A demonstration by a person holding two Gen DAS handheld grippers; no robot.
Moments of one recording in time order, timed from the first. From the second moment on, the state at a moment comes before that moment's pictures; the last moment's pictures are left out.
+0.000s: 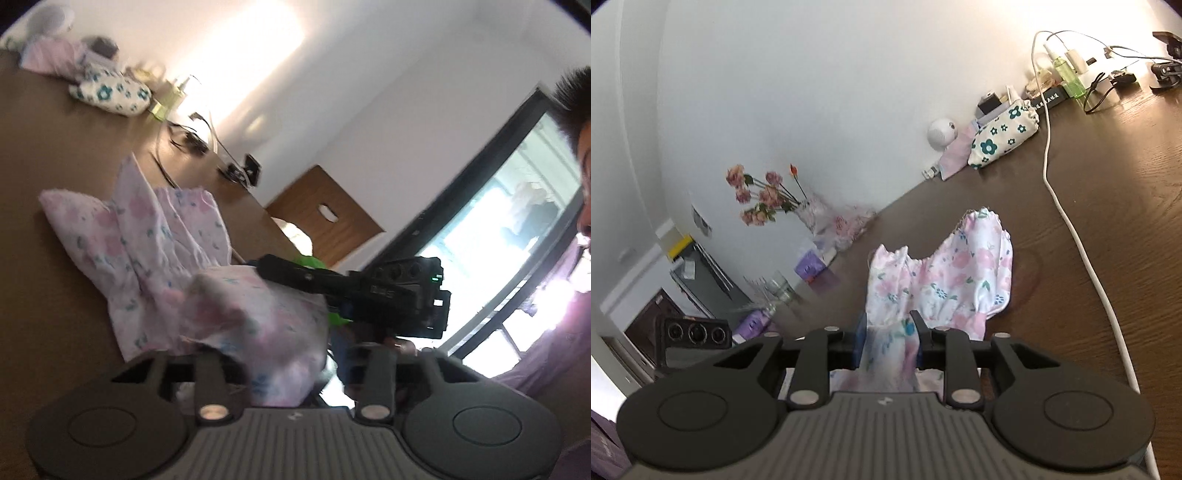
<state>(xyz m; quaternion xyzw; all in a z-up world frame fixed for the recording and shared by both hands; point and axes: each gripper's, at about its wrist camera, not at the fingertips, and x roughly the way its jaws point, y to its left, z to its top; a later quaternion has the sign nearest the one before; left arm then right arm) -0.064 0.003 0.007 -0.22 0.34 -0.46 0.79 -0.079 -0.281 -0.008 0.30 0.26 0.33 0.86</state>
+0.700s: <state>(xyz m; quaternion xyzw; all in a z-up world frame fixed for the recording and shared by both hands) -0.050 0.003 -0.005 -0.28 0.34 -0.35 0.83 -0.099 -0.269 -0.015 0.21 0.32 0.39 0.84</state>
